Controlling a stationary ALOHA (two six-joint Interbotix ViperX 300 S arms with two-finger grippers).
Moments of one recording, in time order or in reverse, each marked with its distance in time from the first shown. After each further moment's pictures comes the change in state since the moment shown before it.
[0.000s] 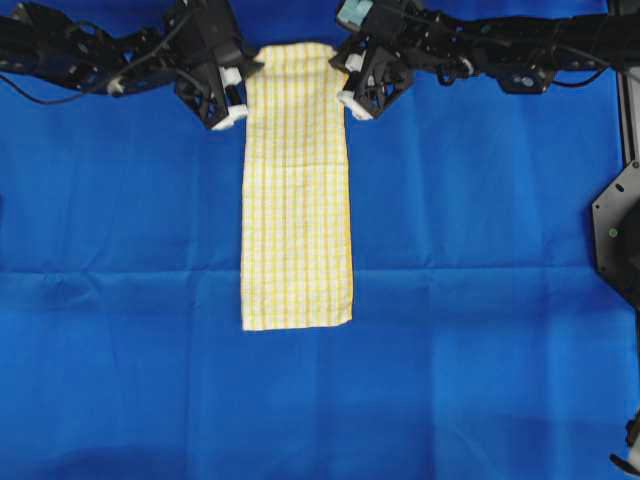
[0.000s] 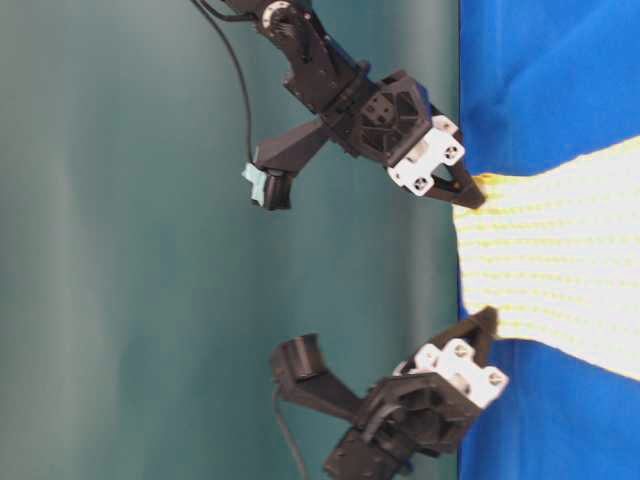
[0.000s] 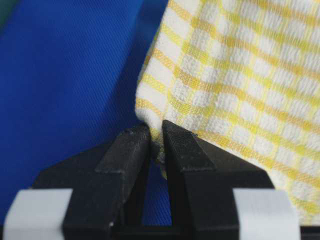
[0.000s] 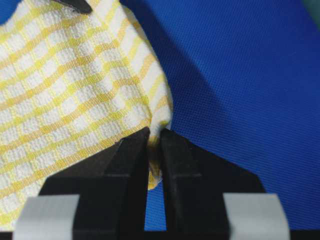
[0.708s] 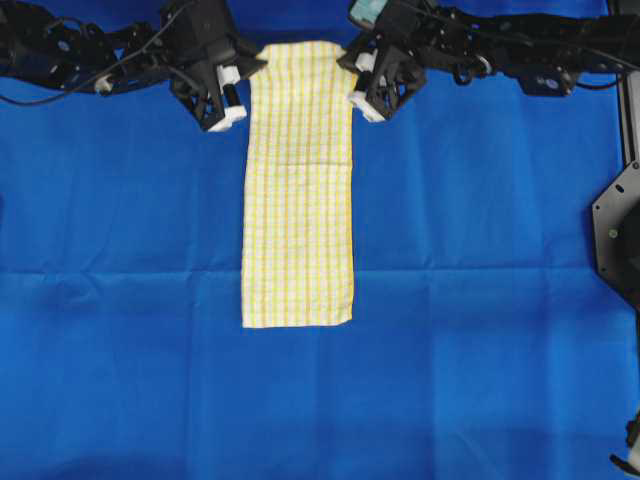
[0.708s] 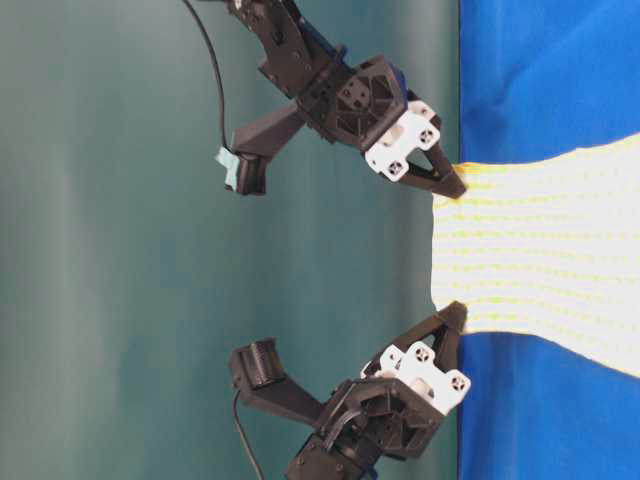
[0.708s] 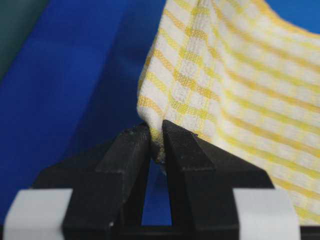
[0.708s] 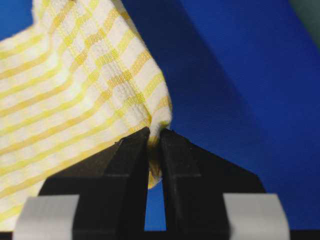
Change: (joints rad) left arm -0.049 -0.106 0.020 0.000 0.071 0.002; right arm 0.026 -0.087 0.051 -0.002 0.038 0.008
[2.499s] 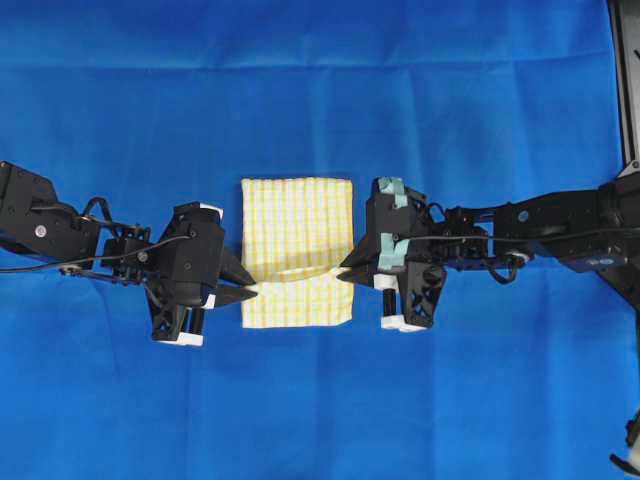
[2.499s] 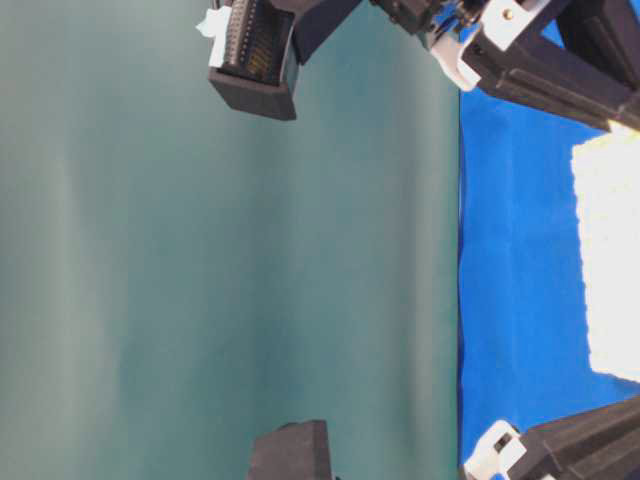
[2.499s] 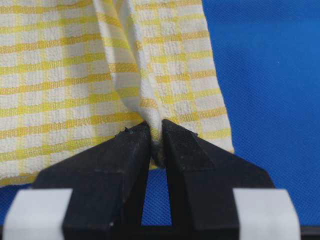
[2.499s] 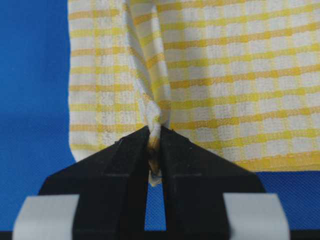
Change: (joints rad) left arm -0.634 -0.031 0.138 -0.011 -0.023 -0.244; right arm 0.606 -0.067 0.195 0.207 -0.137 0.005
